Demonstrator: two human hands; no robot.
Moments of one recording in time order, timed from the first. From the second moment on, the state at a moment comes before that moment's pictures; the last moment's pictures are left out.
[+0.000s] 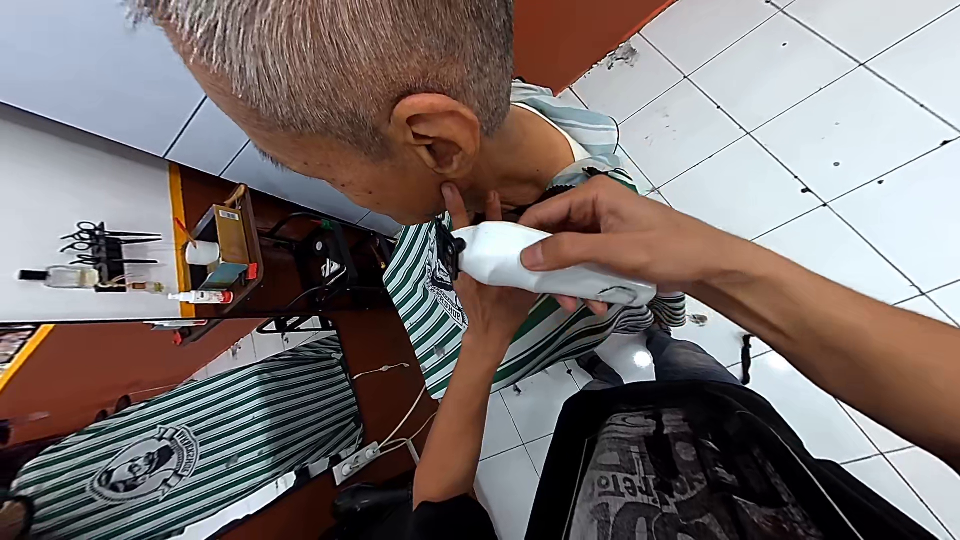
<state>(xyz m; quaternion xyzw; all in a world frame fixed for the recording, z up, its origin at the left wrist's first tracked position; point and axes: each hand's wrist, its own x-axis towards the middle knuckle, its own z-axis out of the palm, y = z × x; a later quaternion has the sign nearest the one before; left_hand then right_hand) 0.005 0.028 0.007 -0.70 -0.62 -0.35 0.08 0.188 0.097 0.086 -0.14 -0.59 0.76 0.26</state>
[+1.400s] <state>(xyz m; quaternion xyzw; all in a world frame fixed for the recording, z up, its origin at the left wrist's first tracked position) 0.007 0.032 -0.004 -0.70 -0.58 -0.33 0.24 0.182 0.144 0.092 -0.04 -0.57 0.79 0.22</state>
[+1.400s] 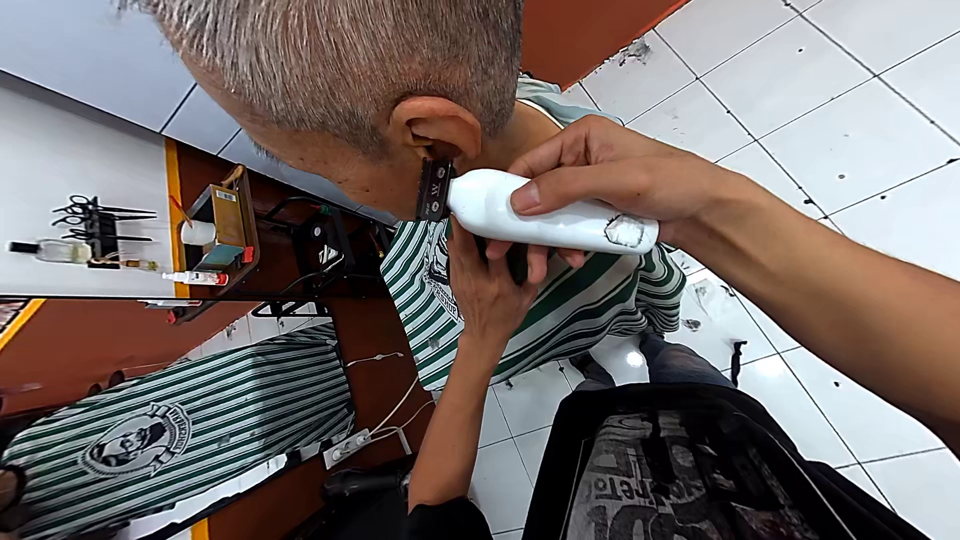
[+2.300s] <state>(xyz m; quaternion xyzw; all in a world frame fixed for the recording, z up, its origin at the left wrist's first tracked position) 0.007 0.031 -0.002 -0.70 -0.60 -0.32 0.22 0.182 0.150 0.071 -0.01 -0.51 0.84 0.20</state>
